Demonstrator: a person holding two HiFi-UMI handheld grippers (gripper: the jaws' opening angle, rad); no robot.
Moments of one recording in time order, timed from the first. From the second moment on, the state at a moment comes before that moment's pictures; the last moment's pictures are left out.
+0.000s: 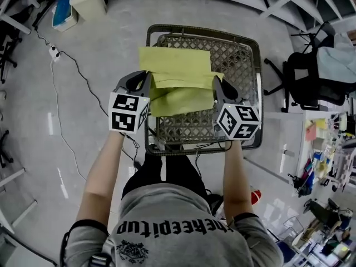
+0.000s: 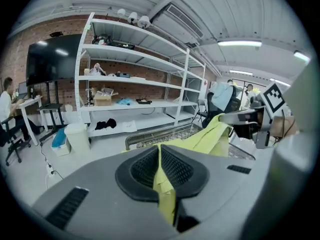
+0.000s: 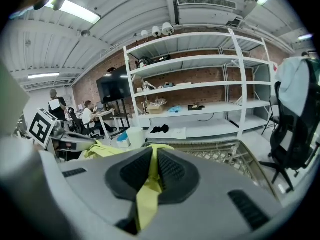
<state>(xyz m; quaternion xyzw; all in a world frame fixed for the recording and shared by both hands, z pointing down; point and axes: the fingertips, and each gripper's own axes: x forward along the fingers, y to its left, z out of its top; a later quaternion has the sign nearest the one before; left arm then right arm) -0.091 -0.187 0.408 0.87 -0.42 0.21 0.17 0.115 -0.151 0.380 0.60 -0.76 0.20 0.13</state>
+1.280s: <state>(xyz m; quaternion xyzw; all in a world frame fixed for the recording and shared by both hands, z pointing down) -0.056 -0.301 0.494 0.82 -0.44 0.27 0.23 0.148 -0.280 0.488 0.55 -0.76 0.29 0.19</state>
